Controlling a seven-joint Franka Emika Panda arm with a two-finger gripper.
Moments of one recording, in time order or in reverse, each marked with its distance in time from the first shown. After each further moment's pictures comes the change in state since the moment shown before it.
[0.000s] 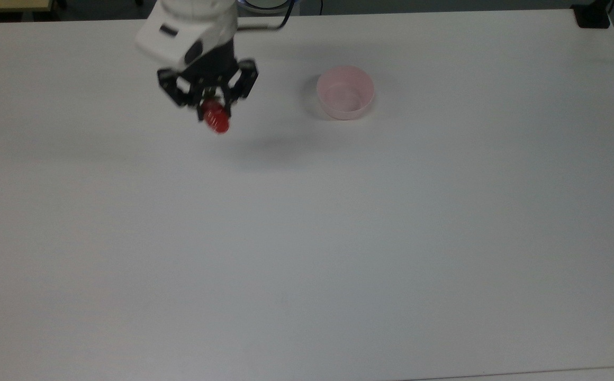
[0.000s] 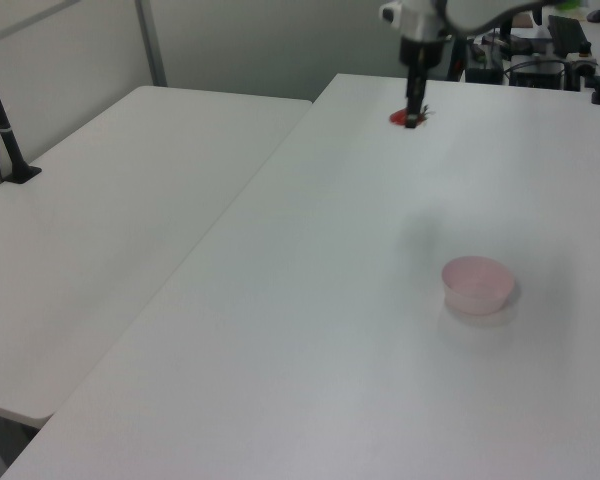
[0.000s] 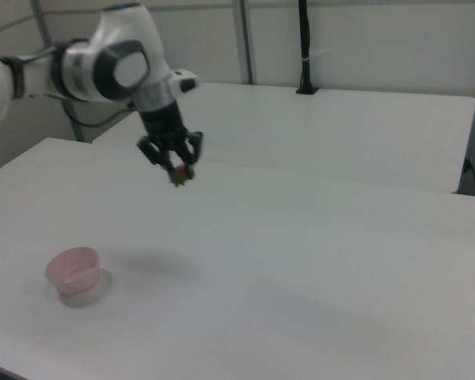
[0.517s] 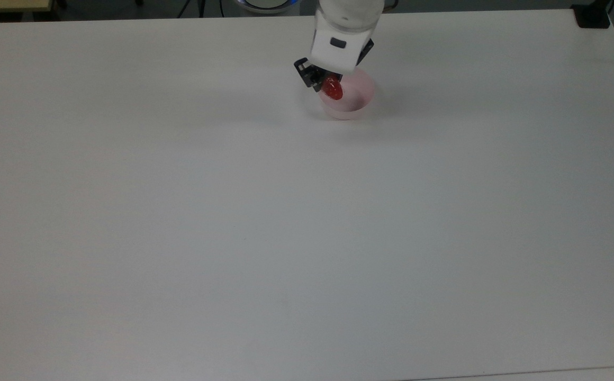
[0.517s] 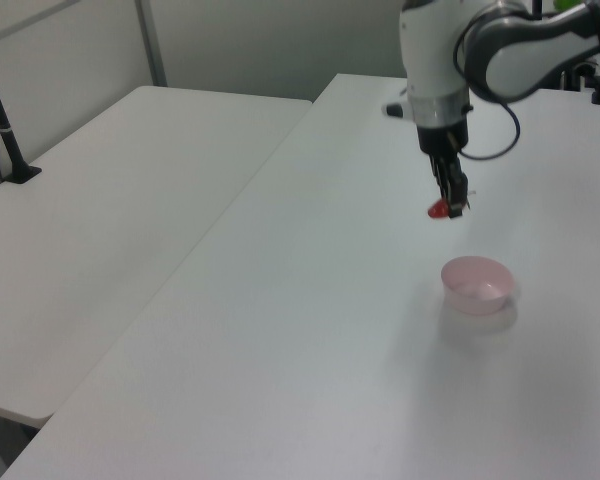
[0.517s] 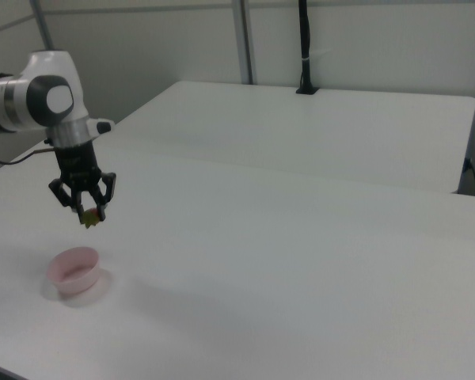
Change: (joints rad) arm 0.274 -0.032 0.055 -0.195 0.012 -0.119 0.065
